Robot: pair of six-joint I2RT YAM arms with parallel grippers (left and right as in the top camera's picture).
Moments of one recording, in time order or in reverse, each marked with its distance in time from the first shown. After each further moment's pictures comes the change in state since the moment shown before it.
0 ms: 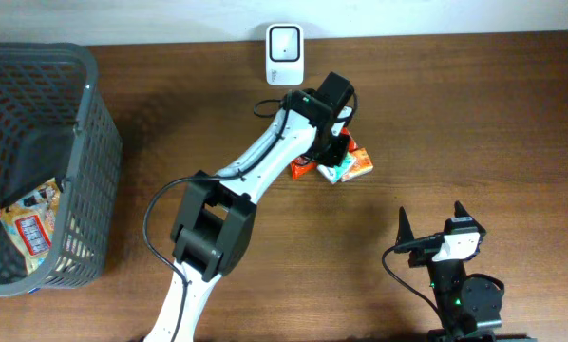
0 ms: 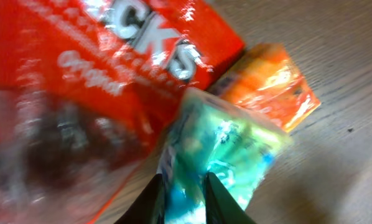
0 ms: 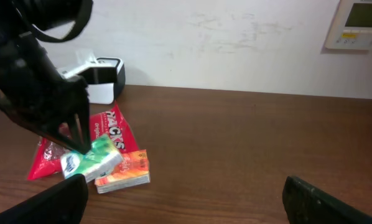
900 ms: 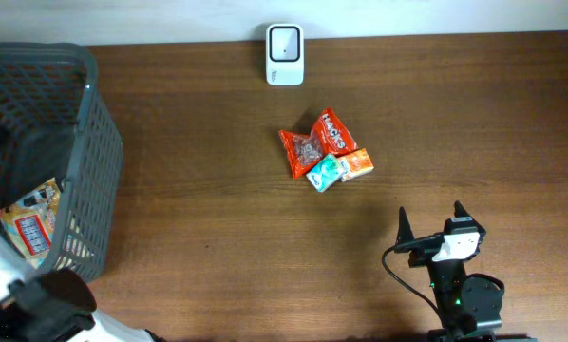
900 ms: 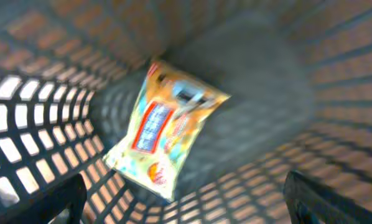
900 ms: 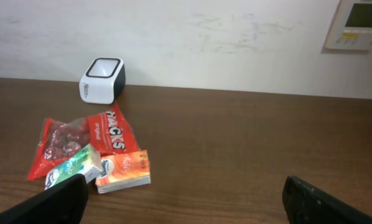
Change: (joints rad) left arm 1.241 -0.516 0.146 -0.569 -0.332 -0.171; right arm 0.000 0.000 0.000 0.000 0.000 0.000
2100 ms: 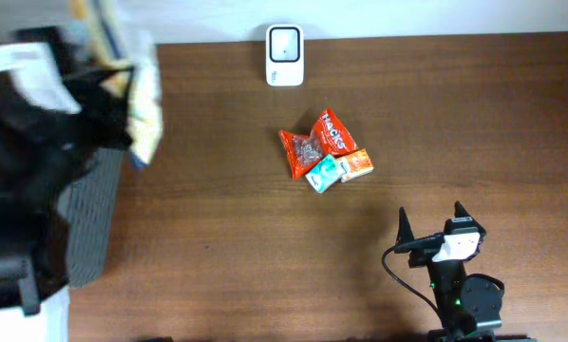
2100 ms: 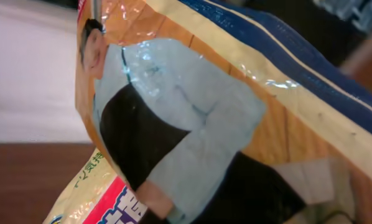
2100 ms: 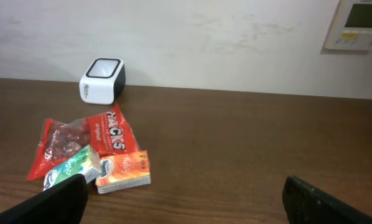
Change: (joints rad) left arm -0.504 -0.674 -0.565 0.884 0.683 0.104; right arm 0.000 0.000 0.000 0.000 0.000 0.000
